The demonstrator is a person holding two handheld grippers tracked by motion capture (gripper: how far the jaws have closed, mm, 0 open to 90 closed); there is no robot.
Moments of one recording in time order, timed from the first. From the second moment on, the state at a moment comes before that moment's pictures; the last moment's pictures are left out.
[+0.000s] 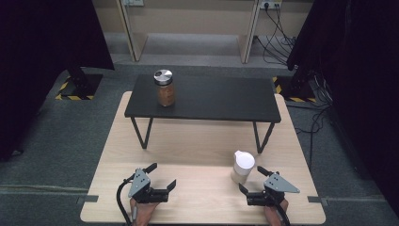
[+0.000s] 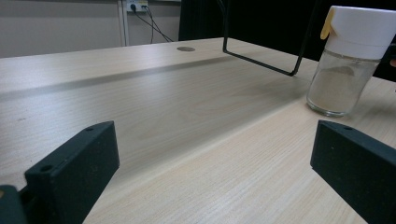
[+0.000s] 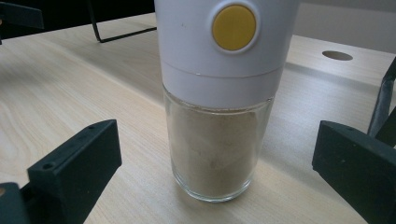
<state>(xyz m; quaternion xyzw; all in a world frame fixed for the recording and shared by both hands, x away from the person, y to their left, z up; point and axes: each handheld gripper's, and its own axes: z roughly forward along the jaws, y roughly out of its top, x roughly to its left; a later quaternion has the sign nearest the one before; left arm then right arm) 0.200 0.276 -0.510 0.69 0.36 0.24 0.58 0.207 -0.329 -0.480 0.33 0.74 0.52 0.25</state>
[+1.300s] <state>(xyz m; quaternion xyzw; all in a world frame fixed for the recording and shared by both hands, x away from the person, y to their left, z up) 0.200 0.276 -0.510 0.69 0.36 0.24 0.59 0.206 -0.330 -0.481 0.33 0.74 0.53 0.25</state>
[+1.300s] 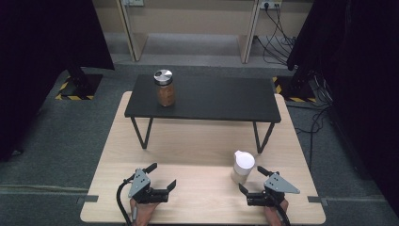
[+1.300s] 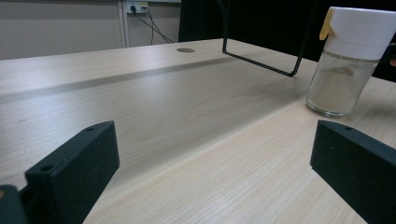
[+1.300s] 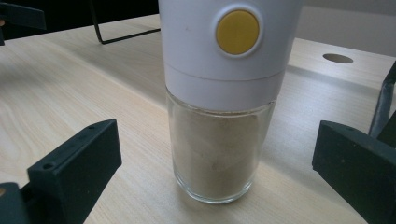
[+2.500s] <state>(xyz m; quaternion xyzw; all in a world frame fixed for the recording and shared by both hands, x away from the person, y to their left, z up) 0.200 0.277 -0.510 0.69 0.36 0.24 0.59 0.201 -0.314 -0.494 0.35 0.68 0.58 0.28</state>
